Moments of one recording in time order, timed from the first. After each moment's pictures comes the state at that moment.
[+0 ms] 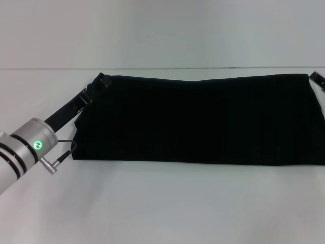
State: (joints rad) left arm -0.62 -2.16 0.31 0.26 1.64 1.06 -1.56; right arm 0.66 2.08 -0.33 -0.28 -1.48 -0.64 1.40
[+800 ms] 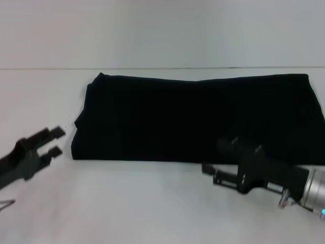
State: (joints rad) left arm -0.34 -2.02 0.52 0.38 1.74 1.36 -2.19; right arm 0.51 2.10 -0.75 -0.28 -1.72 -1.36 0.88
